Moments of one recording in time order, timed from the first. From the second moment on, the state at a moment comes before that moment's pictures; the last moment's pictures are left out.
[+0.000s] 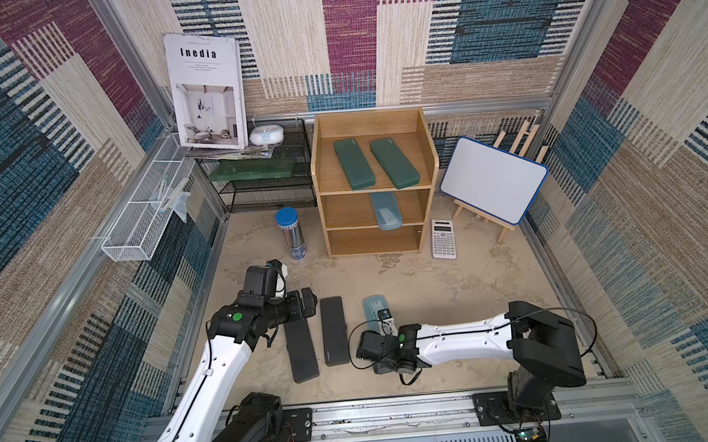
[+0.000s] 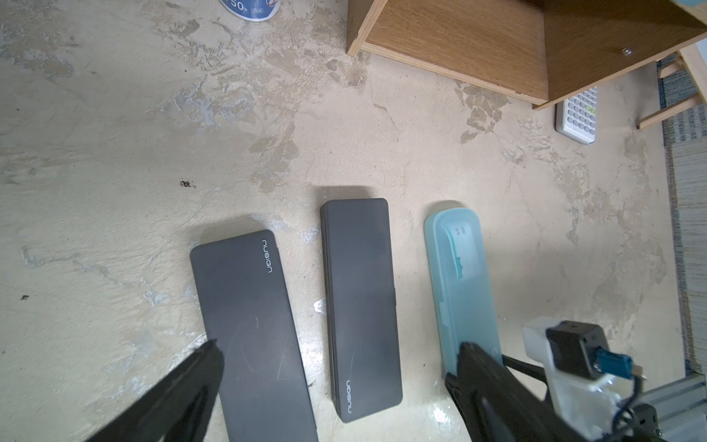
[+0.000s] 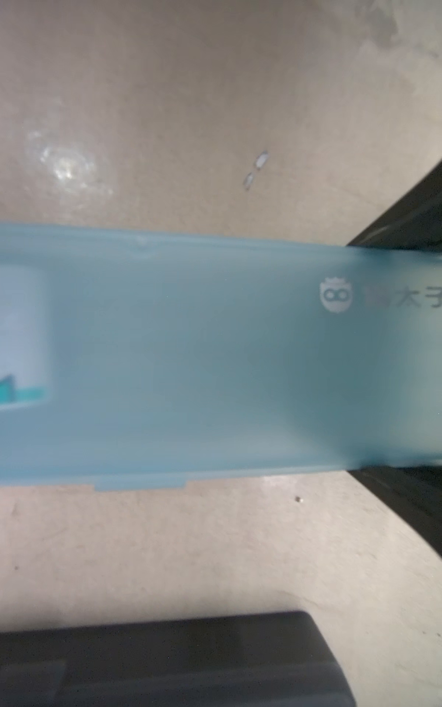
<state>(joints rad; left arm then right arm) -0.20 0.94 0.88 -0.86 0.18 -0.38 1.31 1.71 1.02 -0.67 0.31 1.09</state>
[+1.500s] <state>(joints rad) -0.20 0.92 0.87 -0.86 0.24 -0.38 0.83 2.31 2.32 -0.91 0.45 0.49</state>
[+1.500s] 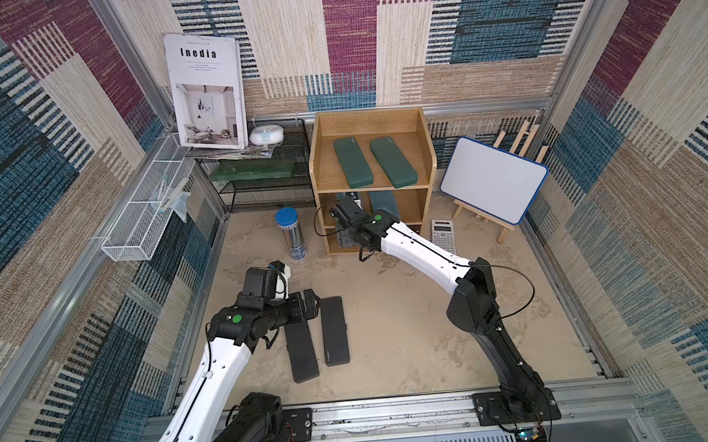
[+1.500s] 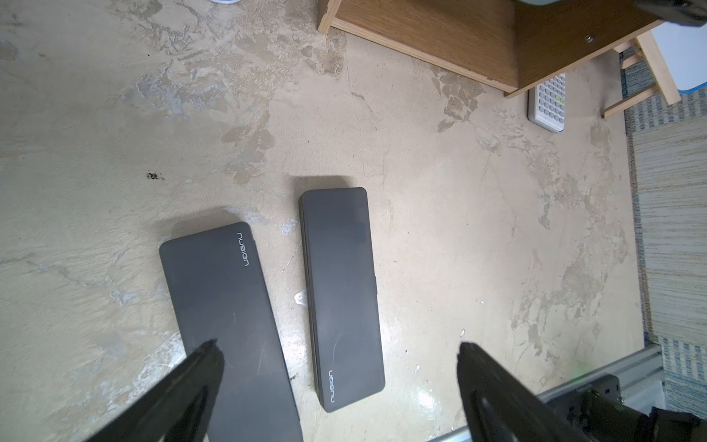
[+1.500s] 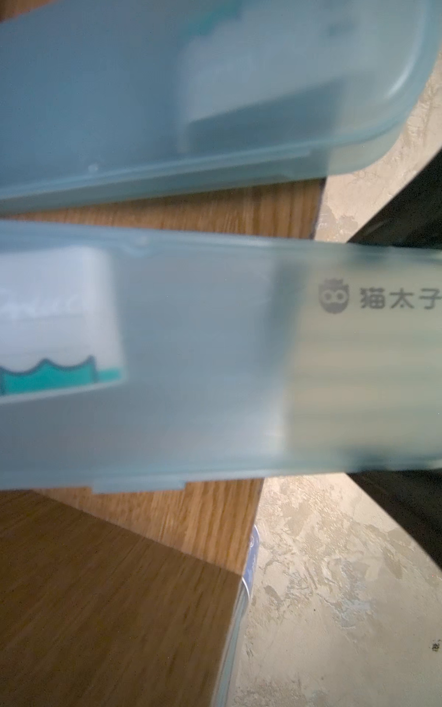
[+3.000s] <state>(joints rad) -0.20 0.89 0.89 -0.82 0.23 -0.48 0.90 1.74 1.48 -0.49 0.34 0.48</state>
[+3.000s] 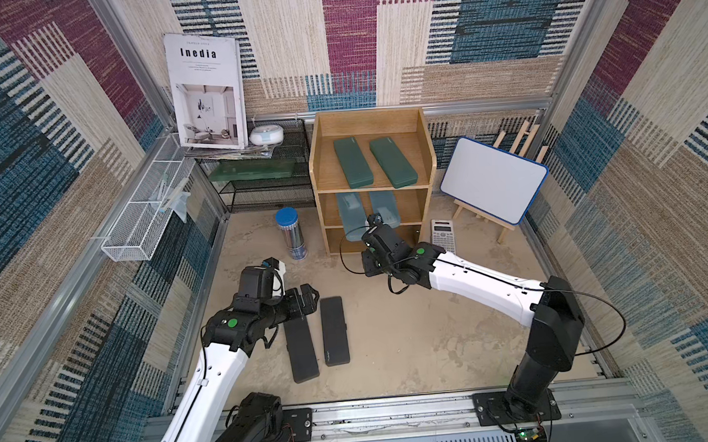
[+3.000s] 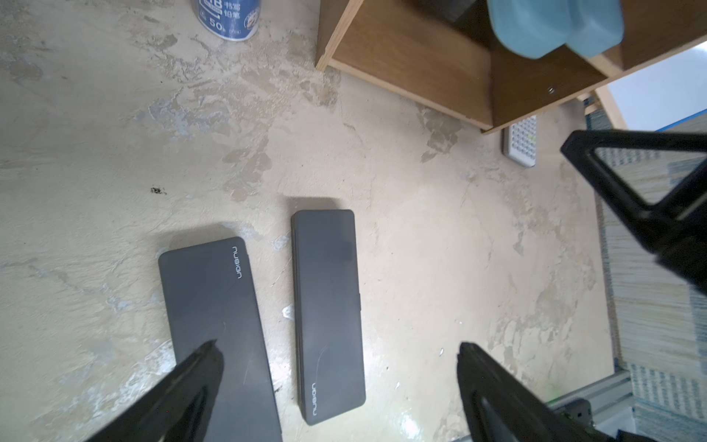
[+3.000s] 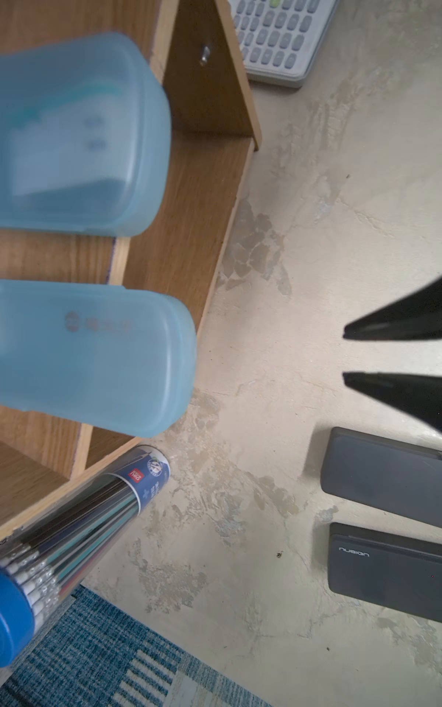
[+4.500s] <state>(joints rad) -0.53 1.03 0.67 -0.69 0.08 -0.73 0.96 1.57 1.31 -0.40 0.34 0.45</state>
